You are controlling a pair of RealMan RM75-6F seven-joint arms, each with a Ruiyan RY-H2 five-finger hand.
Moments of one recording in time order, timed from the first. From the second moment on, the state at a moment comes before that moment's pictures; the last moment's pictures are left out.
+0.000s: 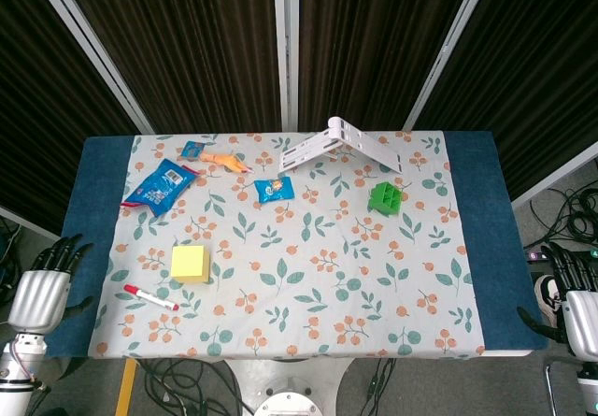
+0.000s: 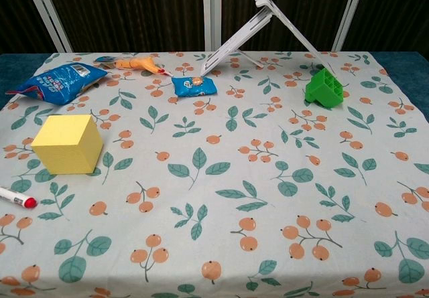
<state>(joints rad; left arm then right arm) -0.12 -1.24 -0.02 -1.47 1.56 1.47 0.12 0.00 -1.05 0.04 -1.60 -1.54 1.54 0.20</state>
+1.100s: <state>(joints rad) -0.35 -1.42 0.09 -1.25 1.64 1.08 0.22 0.00 -1.05 0.04 -1.60 -1.54 1.55 0.21</state>
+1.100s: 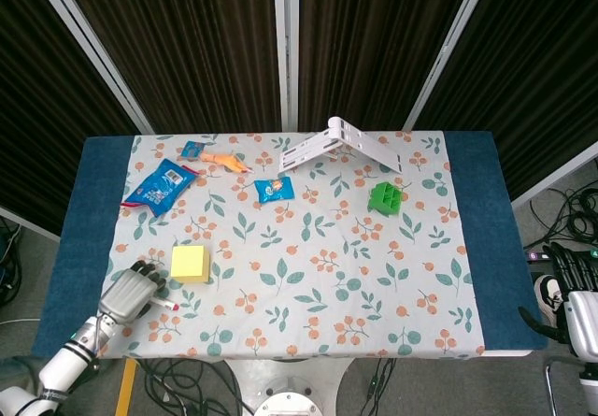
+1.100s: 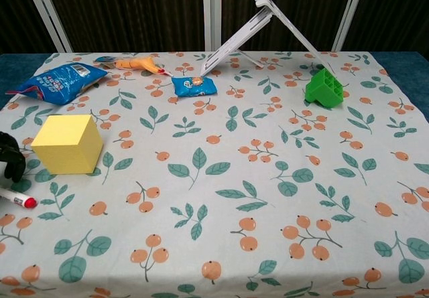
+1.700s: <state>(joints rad) -0.35 -1.46 0.09 -1.20 1.59 1.09 0.25 0.00 -1.04 0.04 -1.60 -1.54 1.54 0.21</state>
